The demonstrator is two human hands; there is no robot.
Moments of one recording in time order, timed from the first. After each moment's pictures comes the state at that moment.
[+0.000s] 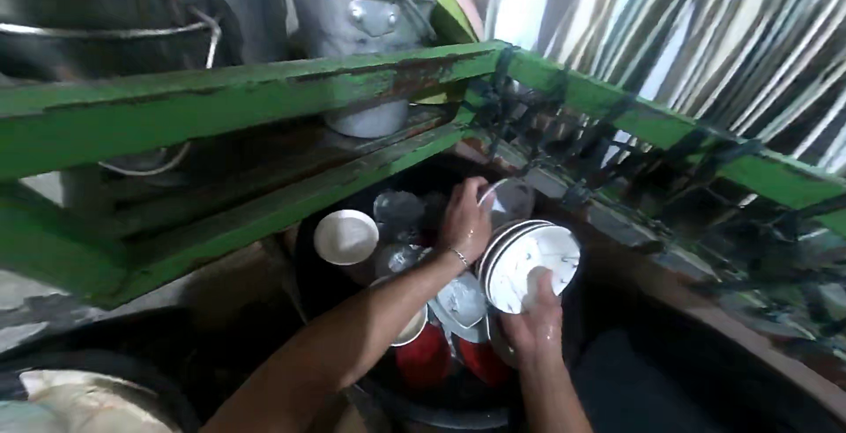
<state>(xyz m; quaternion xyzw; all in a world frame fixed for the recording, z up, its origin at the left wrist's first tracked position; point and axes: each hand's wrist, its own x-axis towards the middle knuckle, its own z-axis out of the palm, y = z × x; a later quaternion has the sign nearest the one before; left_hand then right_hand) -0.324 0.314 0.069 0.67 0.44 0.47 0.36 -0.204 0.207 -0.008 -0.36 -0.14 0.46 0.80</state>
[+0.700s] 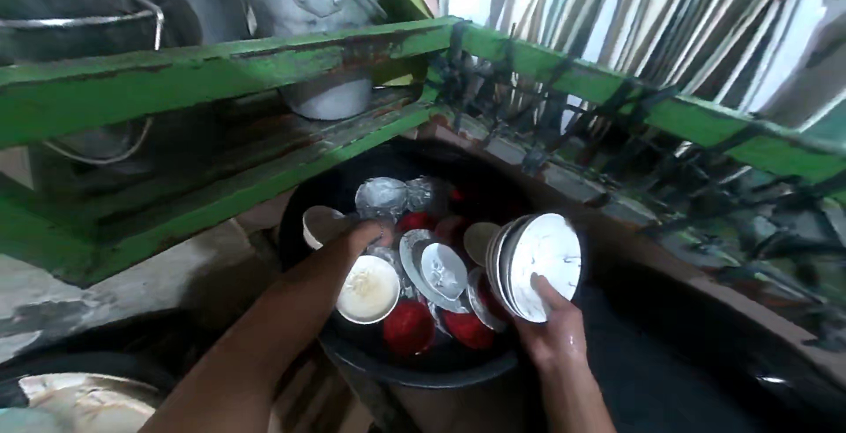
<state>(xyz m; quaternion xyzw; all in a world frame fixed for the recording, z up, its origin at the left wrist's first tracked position) -0.396 0.379 -0.018 0.82 0.48 -0.20 0.25 -0.180 0.134 0.011 -0.49 -0.08 0.43 0.75</state>
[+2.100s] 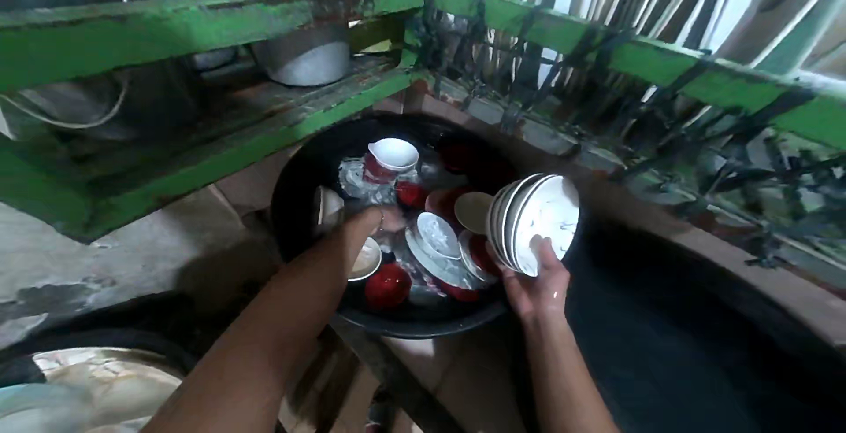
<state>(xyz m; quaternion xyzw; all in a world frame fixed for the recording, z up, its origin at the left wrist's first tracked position) -0.381 0.324 -0.012 0.74 0.50 -0.09 0.44 -0.179 0.123 0.001 -0.40 -0.11 0.44 0.80</state>
